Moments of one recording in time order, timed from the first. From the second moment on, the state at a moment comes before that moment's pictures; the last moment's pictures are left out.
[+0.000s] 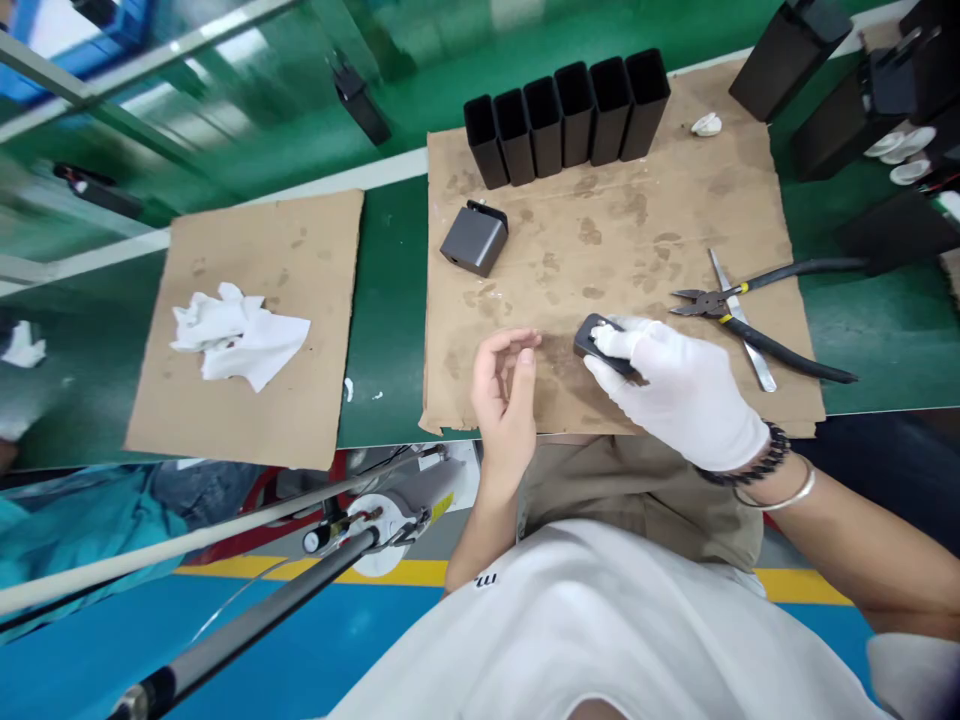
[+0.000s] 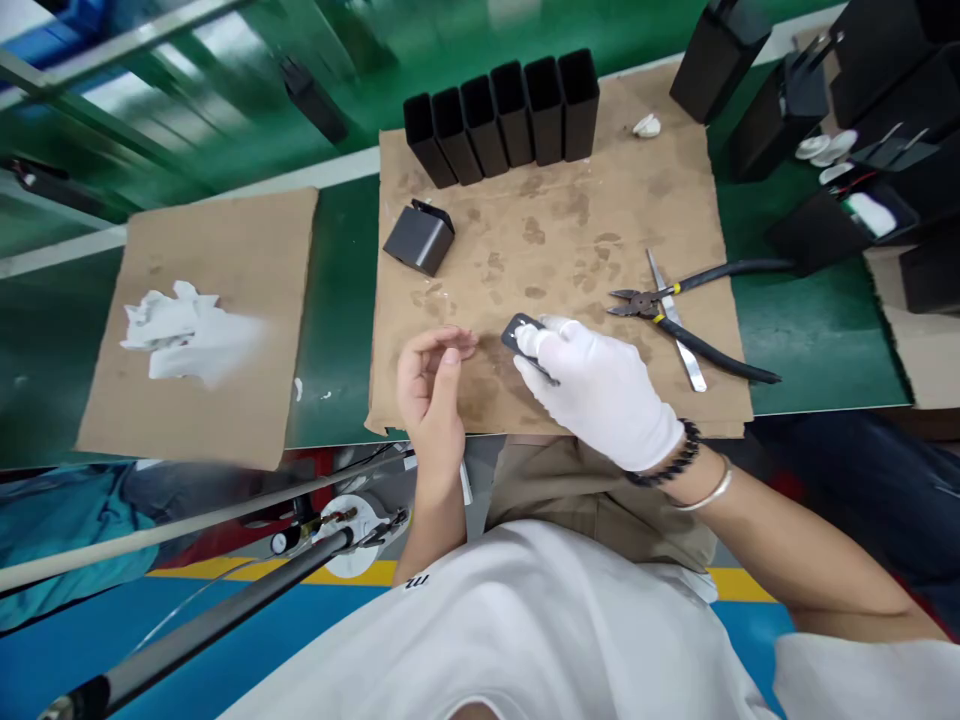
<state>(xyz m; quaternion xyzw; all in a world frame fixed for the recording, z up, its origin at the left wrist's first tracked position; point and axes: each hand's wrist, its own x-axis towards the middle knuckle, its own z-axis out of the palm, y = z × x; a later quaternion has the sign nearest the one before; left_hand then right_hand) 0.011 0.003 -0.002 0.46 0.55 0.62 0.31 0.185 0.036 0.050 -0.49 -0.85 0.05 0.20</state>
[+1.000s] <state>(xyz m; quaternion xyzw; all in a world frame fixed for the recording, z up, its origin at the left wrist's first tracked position) 0.010 0.004 -0.006 0.51 0.56 0.53 0.37 0.187 0.054 0.021 -0.29 -0.35 0.74 0.49</state>
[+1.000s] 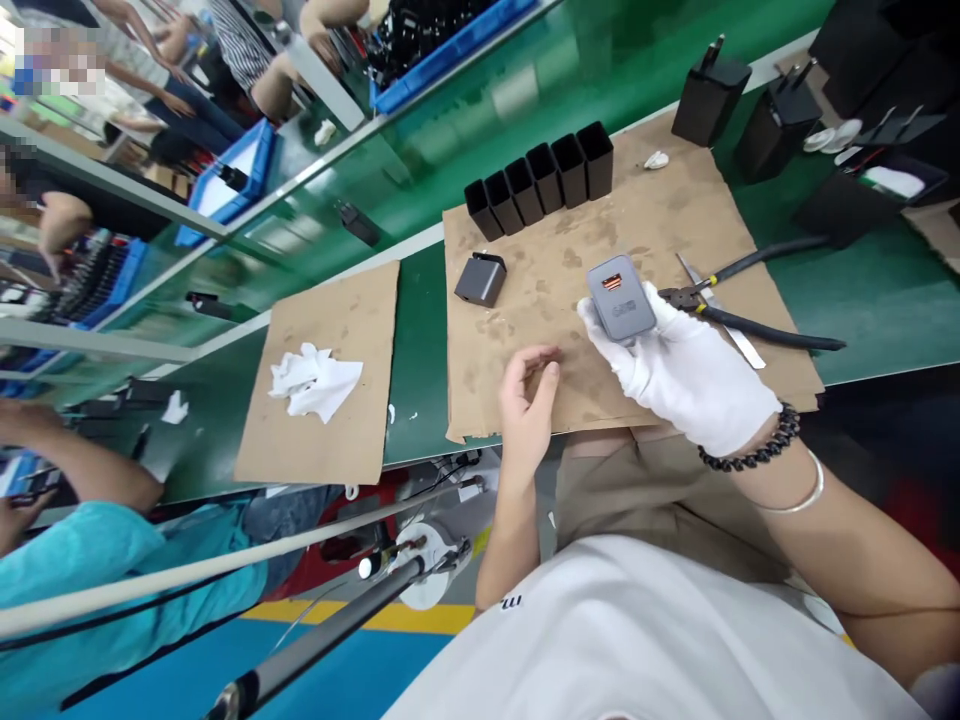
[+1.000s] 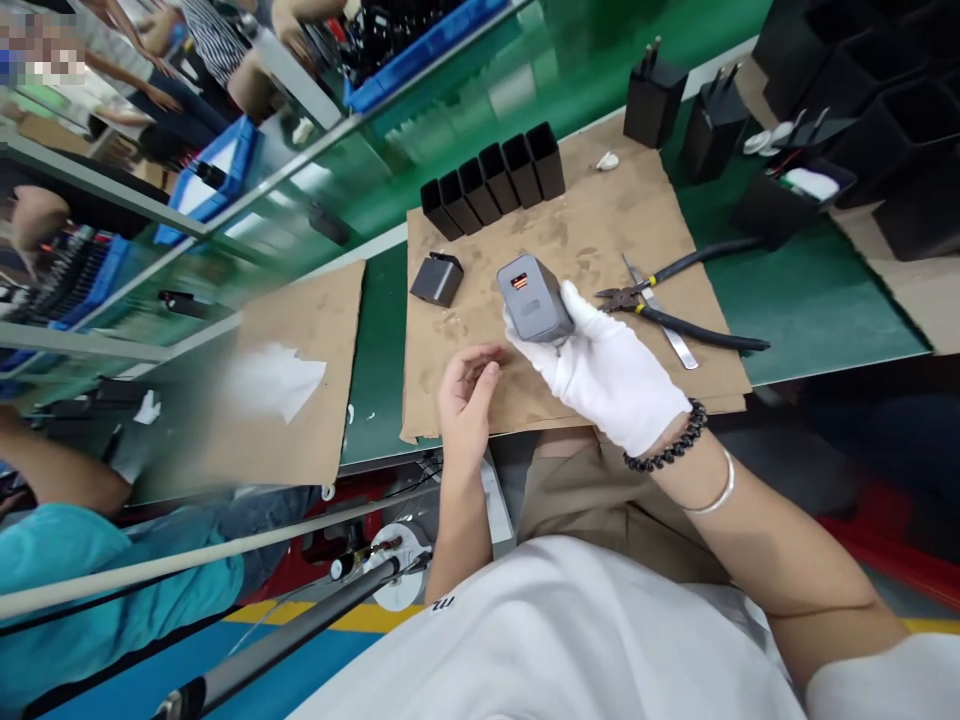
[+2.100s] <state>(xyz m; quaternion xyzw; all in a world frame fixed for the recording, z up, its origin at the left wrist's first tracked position) 0.008 -0.001 -0.007 0.53 0.57 0.51 0.38 0.184 0.006 0.081 -0.33 -0.21 0.73 0.56</state>
